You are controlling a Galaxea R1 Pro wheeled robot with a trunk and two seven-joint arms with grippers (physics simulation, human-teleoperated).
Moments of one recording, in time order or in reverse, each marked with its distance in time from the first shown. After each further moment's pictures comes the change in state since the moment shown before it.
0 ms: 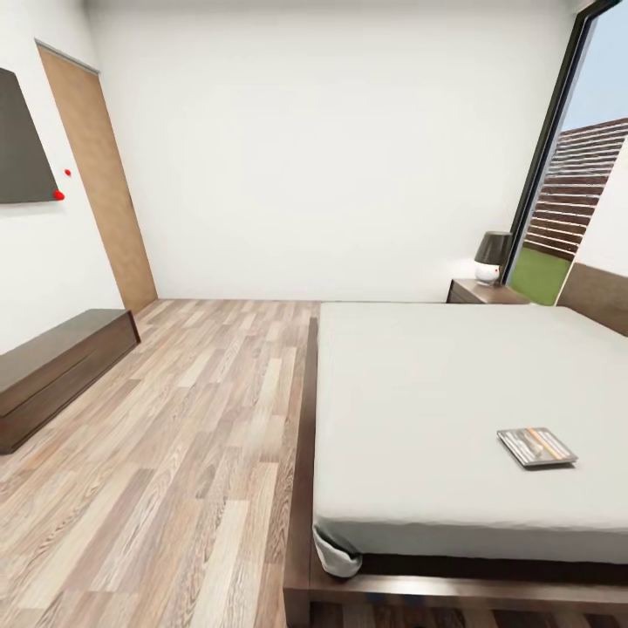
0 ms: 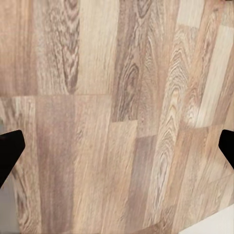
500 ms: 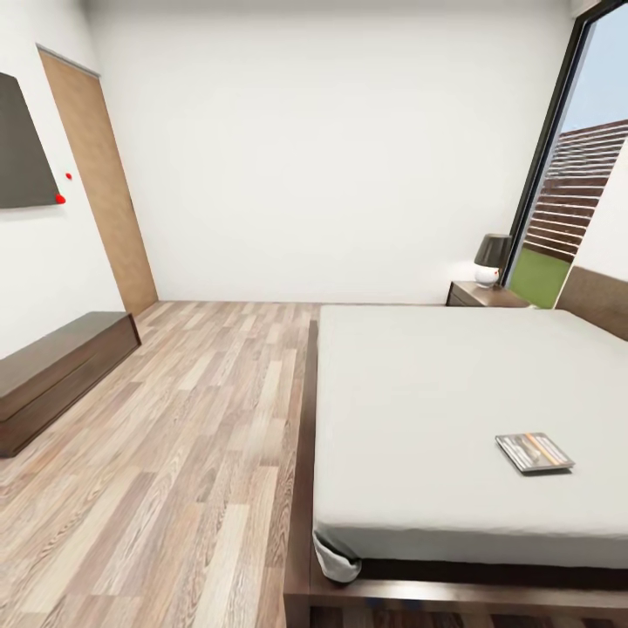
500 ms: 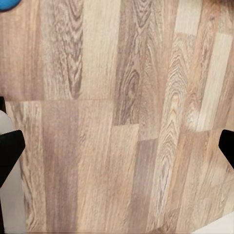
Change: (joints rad) left arm 0.016 -0.022 0.001 0.001 0.000 0.001 0.001; right arm 0.012 0.011 0.000 0.006 0.000 -0.057 0.001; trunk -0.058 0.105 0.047
